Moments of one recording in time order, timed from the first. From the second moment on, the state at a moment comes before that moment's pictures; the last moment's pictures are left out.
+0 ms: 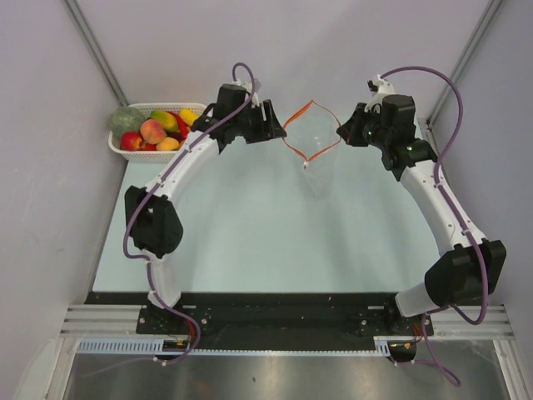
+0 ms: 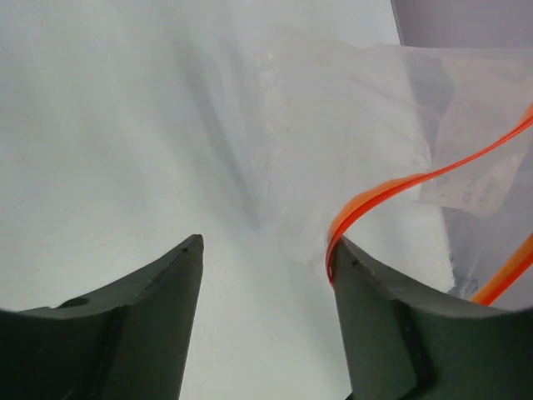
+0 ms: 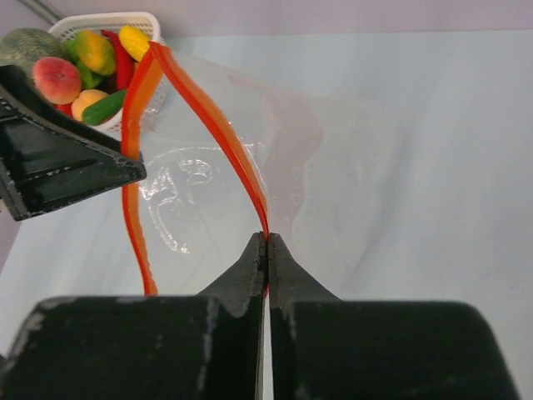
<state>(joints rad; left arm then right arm) -0.44 1.94 1.89 -0.50 0.30 -0.55 0.23 1.48 1.47 -0.35 -0.23 0.31</state>
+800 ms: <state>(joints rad) 0.29 1.85 1.93 -0.54 0.43 -0.23 0.39 1.75 1.51 -0.36 -0.22 0.43</state>
